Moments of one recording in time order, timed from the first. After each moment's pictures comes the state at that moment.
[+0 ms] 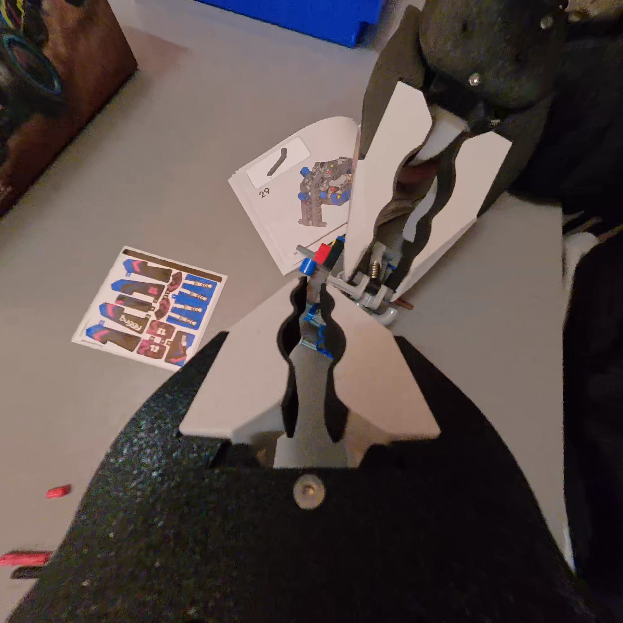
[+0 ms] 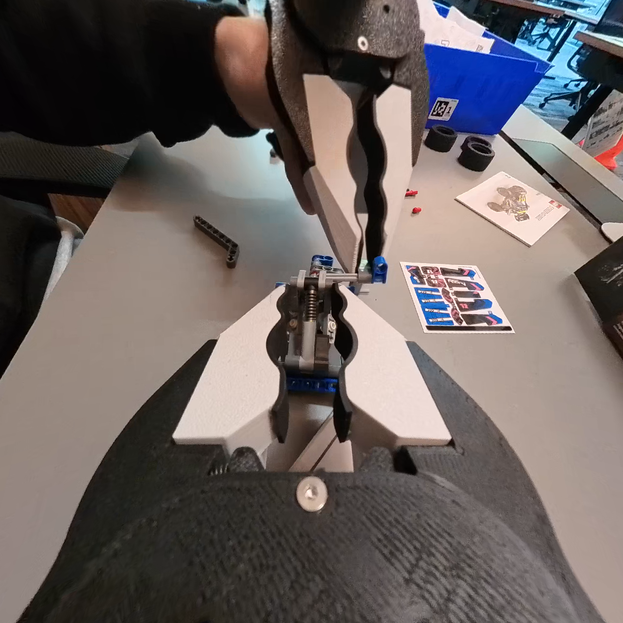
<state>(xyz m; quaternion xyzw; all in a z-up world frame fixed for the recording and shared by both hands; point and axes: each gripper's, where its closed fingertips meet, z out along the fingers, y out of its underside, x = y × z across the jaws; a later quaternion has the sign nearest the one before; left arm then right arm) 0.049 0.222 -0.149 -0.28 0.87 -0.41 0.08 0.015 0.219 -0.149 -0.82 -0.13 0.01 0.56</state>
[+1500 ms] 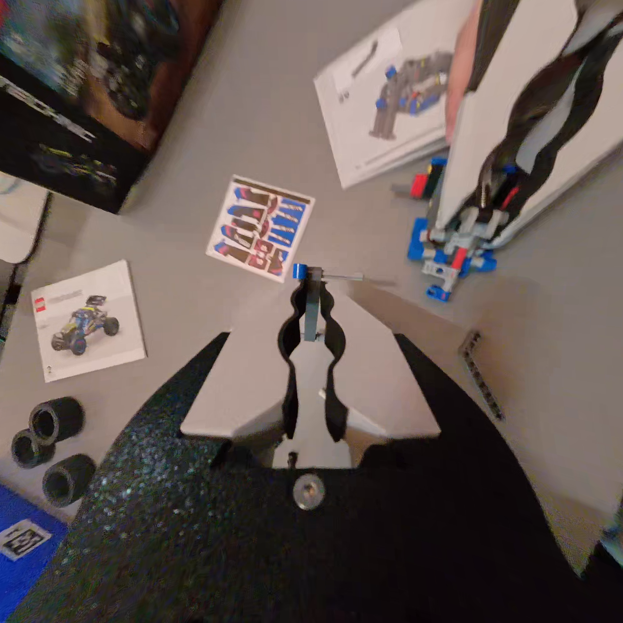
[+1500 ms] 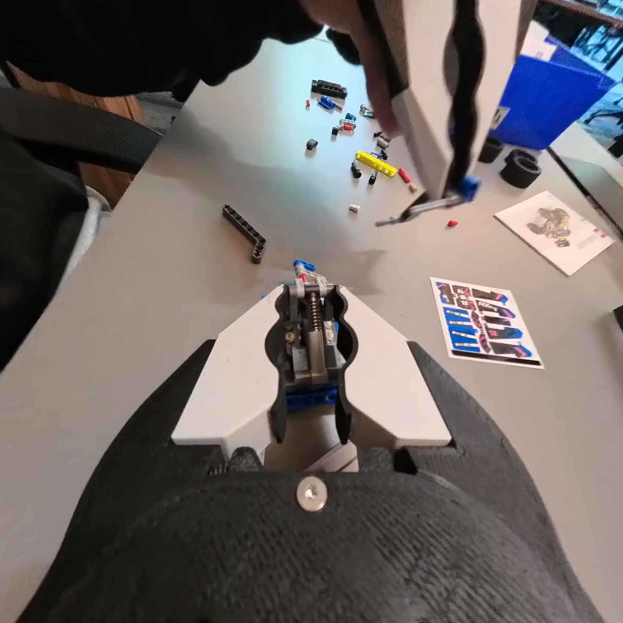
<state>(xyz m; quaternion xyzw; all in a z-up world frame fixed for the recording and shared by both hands) 0.051 0.292 -0.133 -0.28 0.91 -0.24 0.20 -0.005 0.224 -0.156 -0.82 -0.19 0.01 0.54</state>
